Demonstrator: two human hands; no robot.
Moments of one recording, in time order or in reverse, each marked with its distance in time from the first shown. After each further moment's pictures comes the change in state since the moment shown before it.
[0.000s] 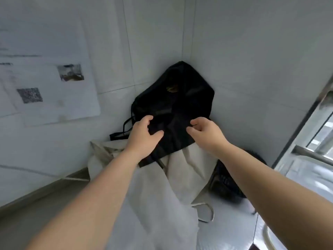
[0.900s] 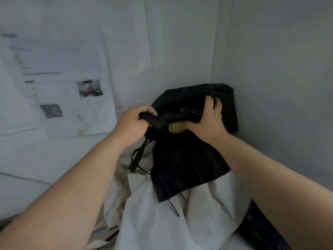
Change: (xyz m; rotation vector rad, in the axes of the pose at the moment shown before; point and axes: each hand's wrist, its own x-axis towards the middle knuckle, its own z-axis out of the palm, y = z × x) left_hand 0.064 0.033 -0.070 0.052 0.187 0.149; right_hand 0.122 -0.041 0.025 -0.077 0.054 -0.256
